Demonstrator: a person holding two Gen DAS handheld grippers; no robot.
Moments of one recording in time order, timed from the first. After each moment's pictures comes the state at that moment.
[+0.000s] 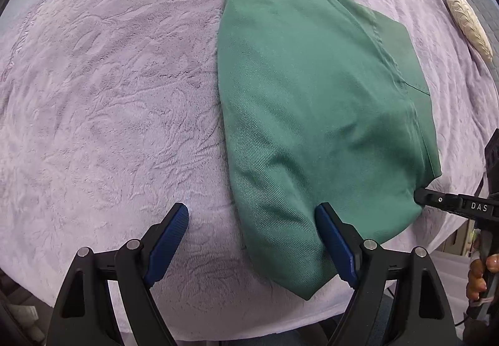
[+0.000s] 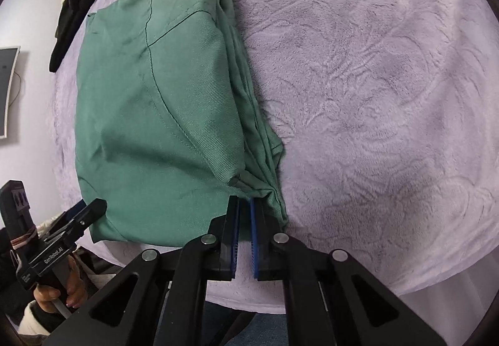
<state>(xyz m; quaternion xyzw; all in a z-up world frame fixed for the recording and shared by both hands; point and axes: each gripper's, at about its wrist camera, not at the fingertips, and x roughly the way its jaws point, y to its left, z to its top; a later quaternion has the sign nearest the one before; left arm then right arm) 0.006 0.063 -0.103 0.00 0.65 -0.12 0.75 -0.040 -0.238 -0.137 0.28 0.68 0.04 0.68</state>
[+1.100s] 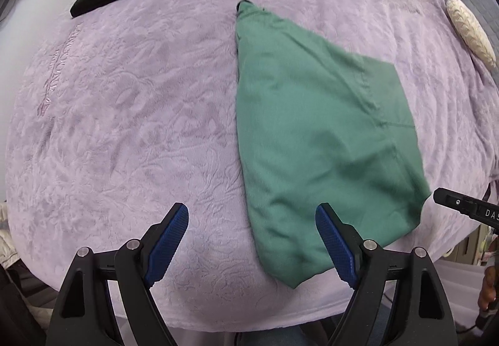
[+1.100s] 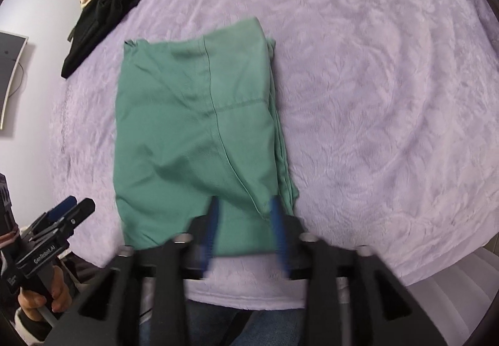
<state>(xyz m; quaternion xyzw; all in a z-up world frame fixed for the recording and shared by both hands) 0.026 0.058 -0.016 0.03 0.62 -0.09 0.78 -0.010 -0.228 -0.028 0.22 0.63 0.01 0.75</state>
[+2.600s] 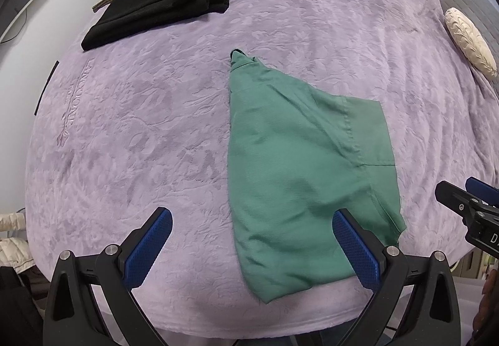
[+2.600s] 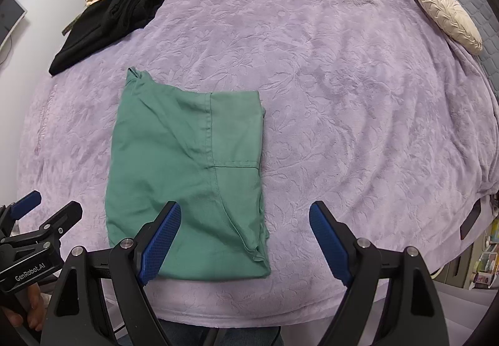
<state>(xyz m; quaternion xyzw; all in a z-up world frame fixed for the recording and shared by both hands) 0.038 0.026 0.032 0.05 0.59 -0.07 0.80 0.003 -0.200 0.035 0.09 0.59 -0.06 0.80</state>
